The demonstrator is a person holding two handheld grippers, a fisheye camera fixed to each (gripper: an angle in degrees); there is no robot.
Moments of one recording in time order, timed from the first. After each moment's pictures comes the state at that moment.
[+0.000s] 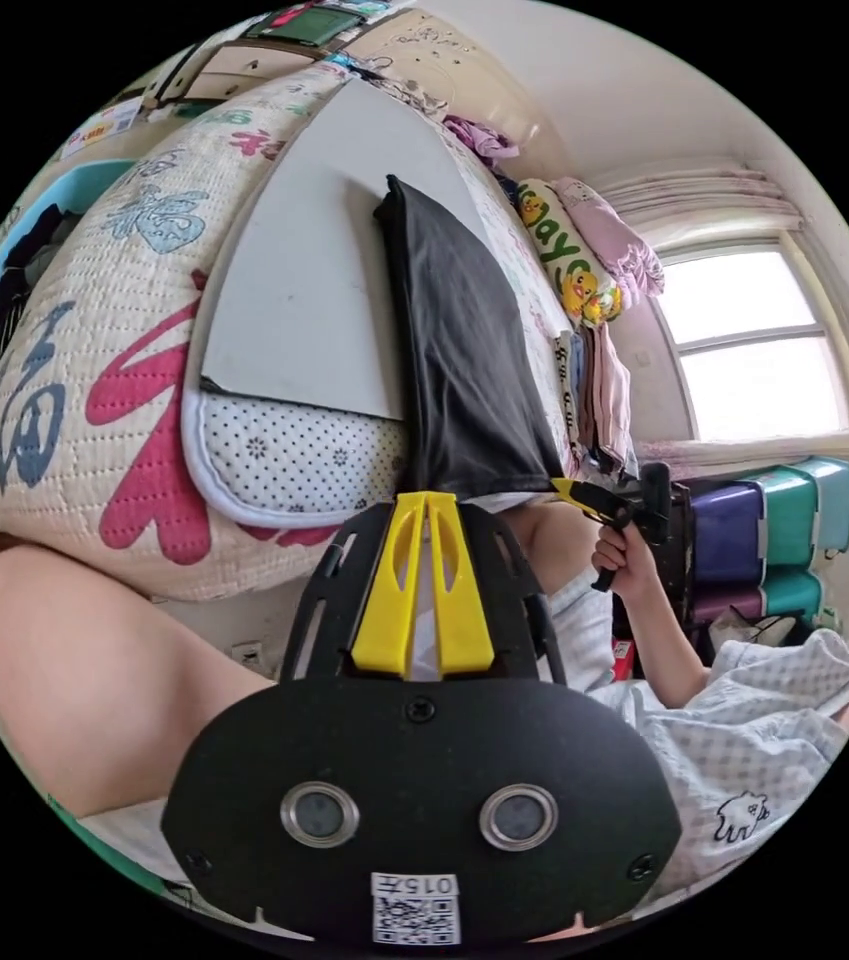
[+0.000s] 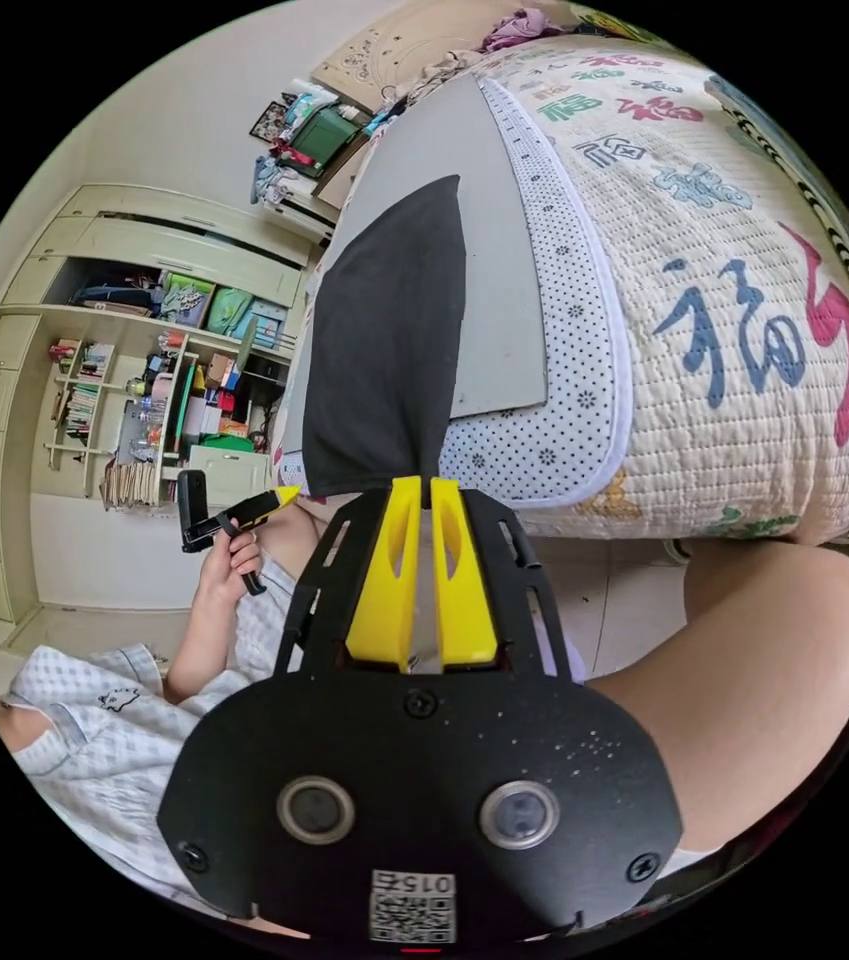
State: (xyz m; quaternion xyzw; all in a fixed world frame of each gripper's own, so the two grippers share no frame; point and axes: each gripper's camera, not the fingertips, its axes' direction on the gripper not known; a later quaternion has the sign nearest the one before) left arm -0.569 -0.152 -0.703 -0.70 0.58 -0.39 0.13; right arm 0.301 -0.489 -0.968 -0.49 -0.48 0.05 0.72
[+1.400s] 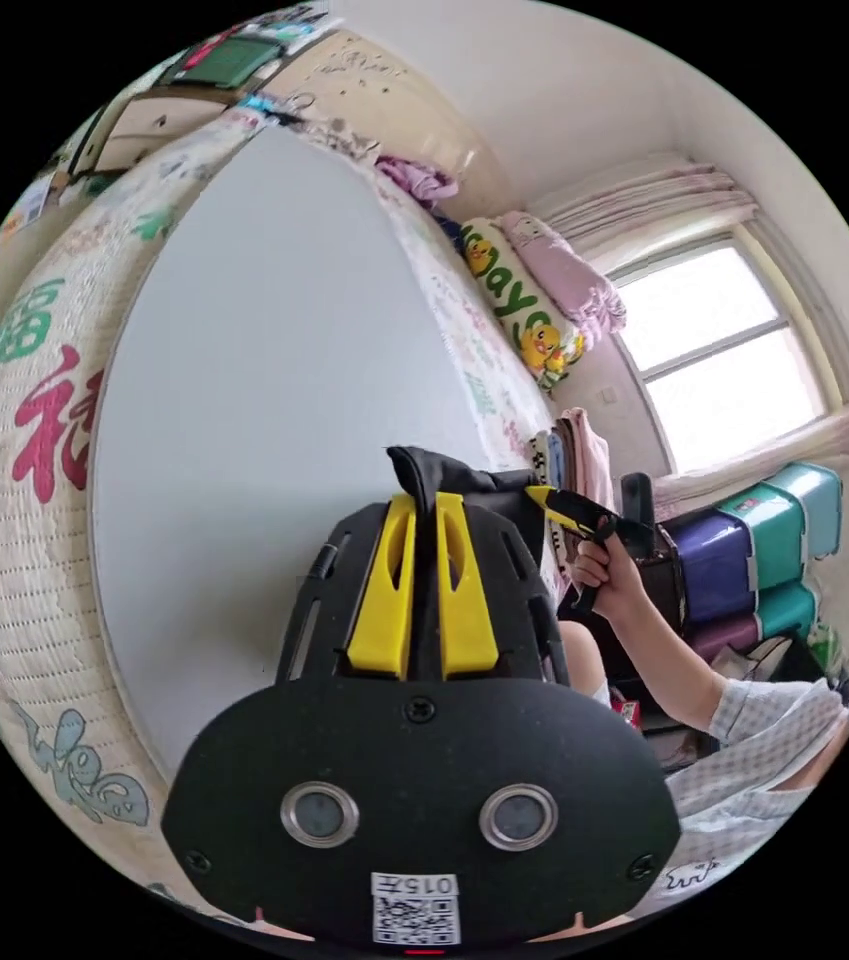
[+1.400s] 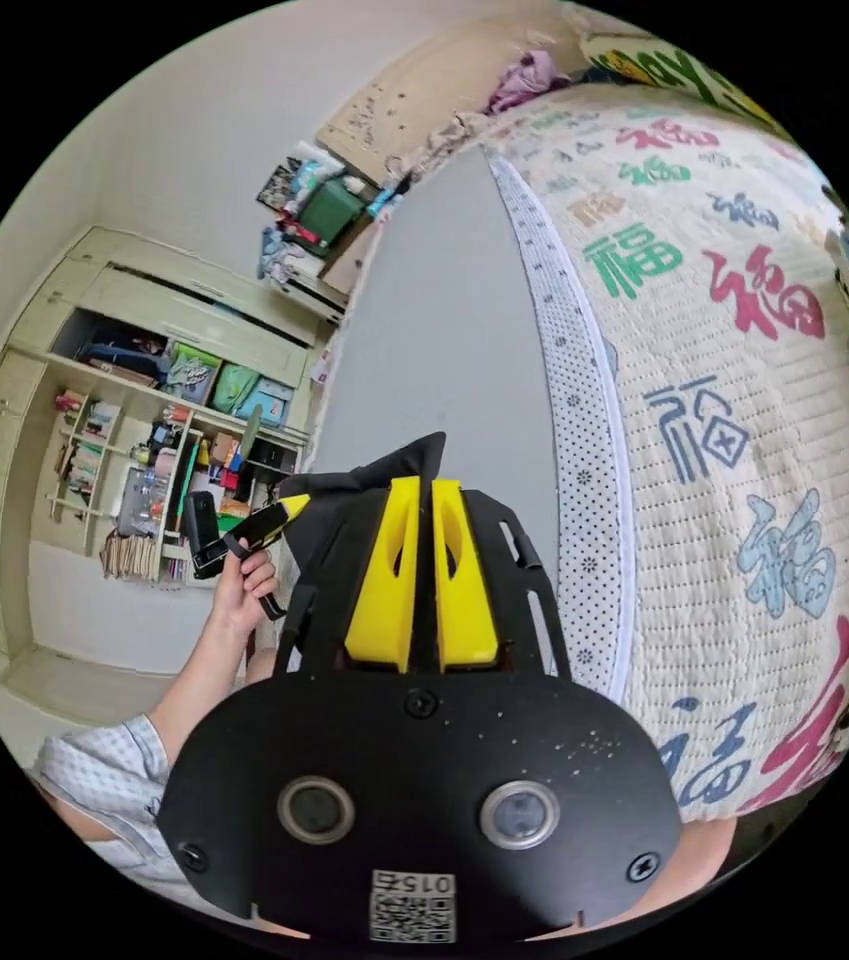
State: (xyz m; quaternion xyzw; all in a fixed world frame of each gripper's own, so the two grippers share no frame) left arm -0.378 -0.156 -0.550 -0.62 0.62 -0.45 0.18; right arm 0.213 -0.324 -0.740 -0.41 -0.49 0.10 0.77
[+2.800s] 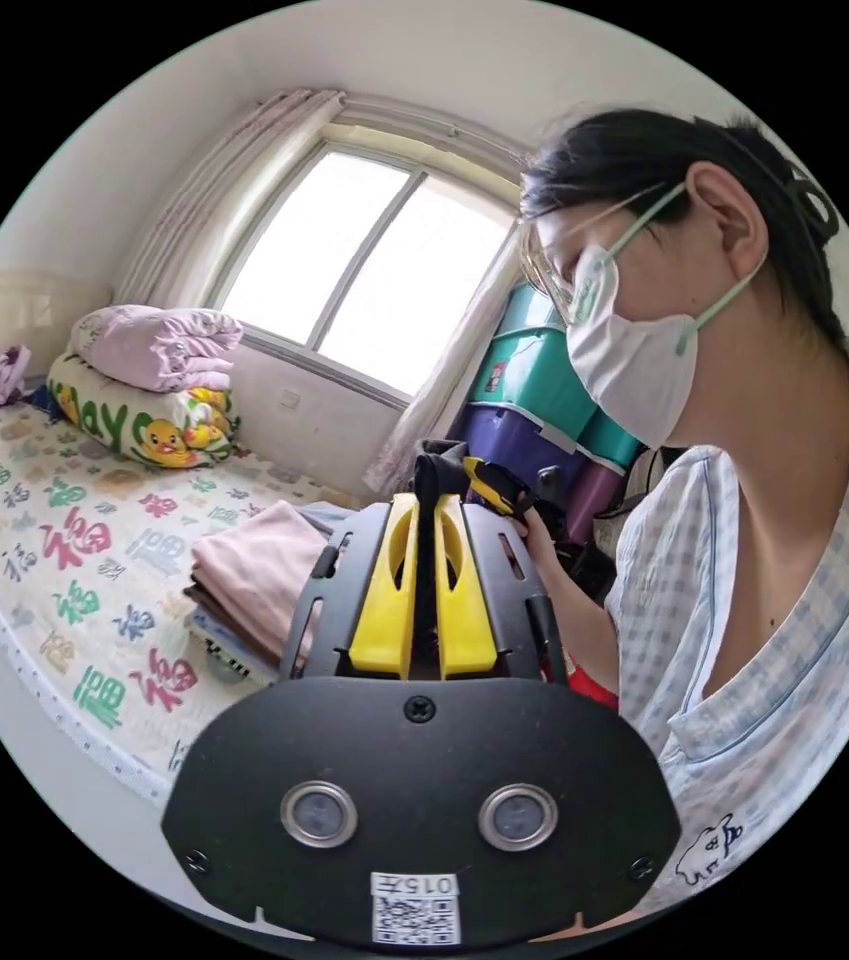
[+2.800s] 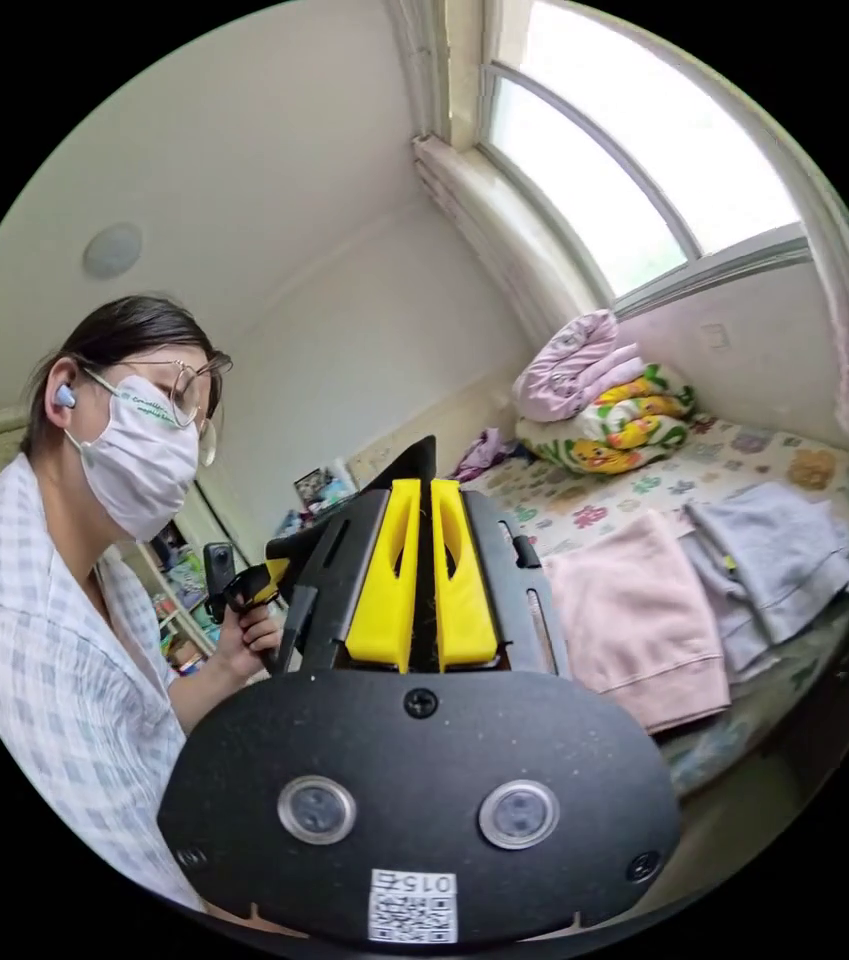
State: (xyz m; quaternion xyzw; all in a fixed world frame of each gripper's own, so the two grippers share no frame) left arm -0.207 -0.726 -0.443 -0.18 0.84 -0.49 0.15; right arm 0.695 -0.117 -0.832 0.03 -0.37 0.22 0.90
